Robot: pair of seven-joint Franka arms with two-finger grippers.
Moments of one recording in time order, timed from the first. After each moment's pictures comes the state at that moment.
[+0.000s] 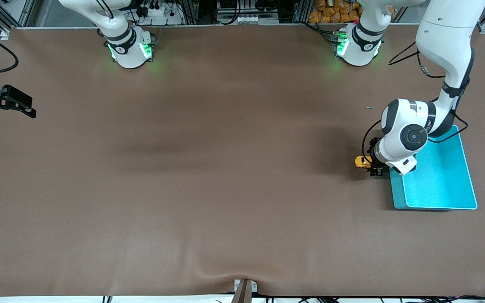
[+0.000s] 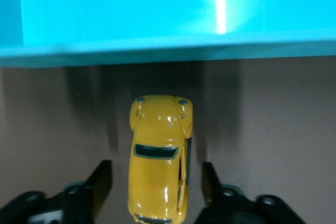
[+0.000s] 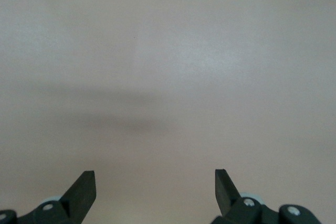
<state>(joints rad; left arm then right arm) -0.07 0.44 -0.04 -2.14 0.15 2.47 -1.74 0.04 0.02 -0.07 -1.51 0.00 1.54 -0.17</state>
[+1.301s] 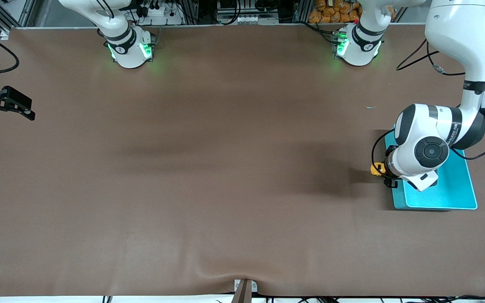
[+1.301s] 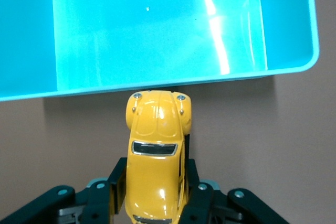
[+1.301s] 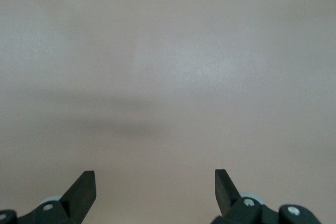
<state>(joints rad) -0.10 0.44 -0.03 -1.80 0.21 2.05 -1.65 0.04 0.02 -0.06 -1.51 -0.02 1.57 -0.17</state>
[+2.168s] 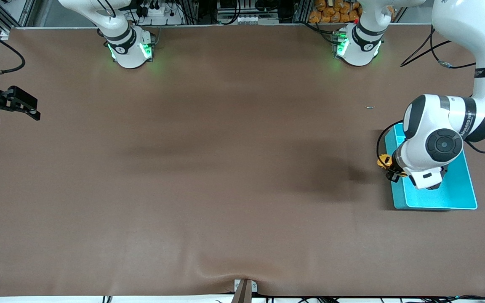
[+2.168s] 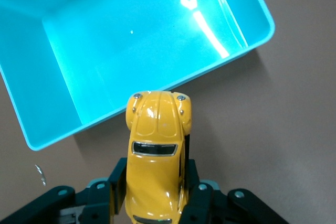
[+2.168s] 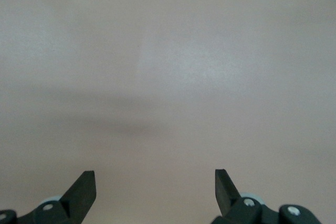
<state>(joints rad) -0.09 0.36 -0.03 -1.79 0.21 1.96 -1.27 0.06 0.02 -0.06 -1.52 -0.02 1.57 -0.17</state>
